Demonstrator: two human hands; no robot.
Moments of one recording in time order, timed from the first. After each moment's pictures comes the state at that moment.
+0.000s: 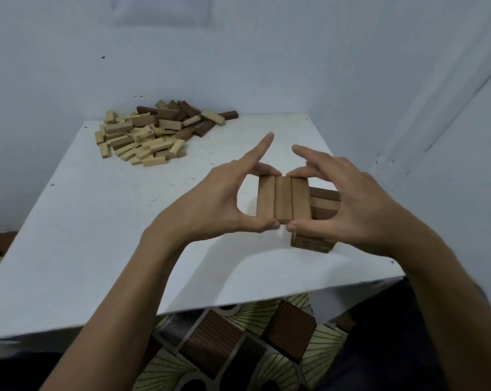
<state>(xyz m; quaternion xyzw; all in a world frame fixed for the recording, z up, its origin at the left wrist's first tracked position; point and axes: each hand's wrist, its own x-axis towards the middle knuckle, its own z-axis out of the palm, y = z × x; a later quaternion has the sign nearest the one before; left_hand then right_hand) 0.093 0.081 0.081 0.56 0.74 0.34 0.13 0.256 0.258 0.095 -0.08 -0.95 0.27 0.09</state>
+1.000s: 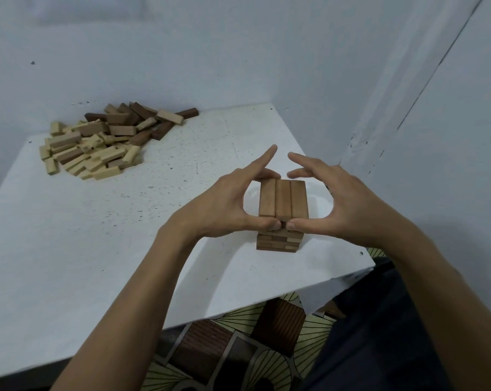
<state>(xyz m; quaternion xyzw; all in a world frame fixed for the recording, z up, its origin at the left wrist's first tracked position) 0.105 0.168 0.049 0.57 0.73 0.30 0.23 0.283 0.327 0.054 -0.16 -0.93 0.31 0.08</state>
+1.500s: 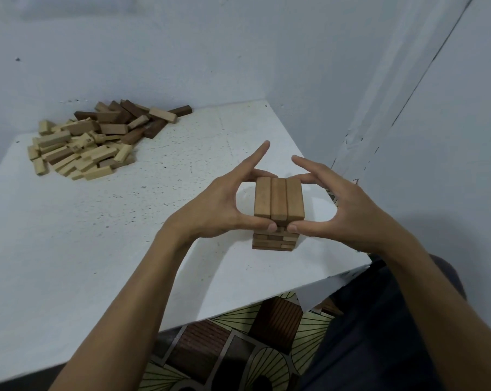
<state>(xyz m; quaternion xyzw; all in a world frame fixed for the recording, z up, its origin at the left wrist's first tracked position) 0.102 0.172 0.039 0.55 0.71 0.35 0.27 0.291 0.331 0.038 -0.17 -0.90 0.39 0.10</state>
